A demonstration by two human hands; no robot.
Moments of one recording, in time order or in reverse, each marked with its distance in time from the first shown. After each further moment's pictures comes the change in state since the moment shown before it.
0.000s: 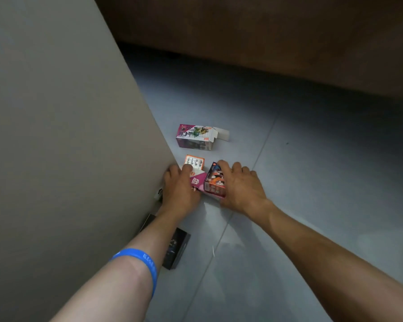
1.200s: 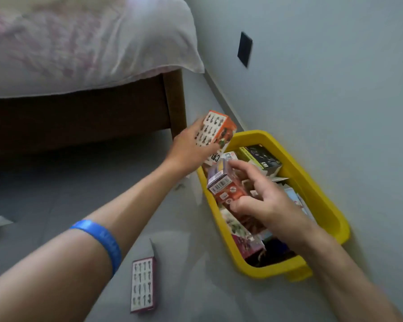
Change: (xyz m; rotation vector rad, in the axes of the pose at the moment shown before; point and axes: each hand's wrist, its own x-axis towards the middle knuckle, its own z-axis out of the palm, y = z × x) left_hand -0.249 0.565 0.035 -0.544 -0.424 0.835; right_hand -0.546 0.281 -0.165 1.191 0.592 0.395
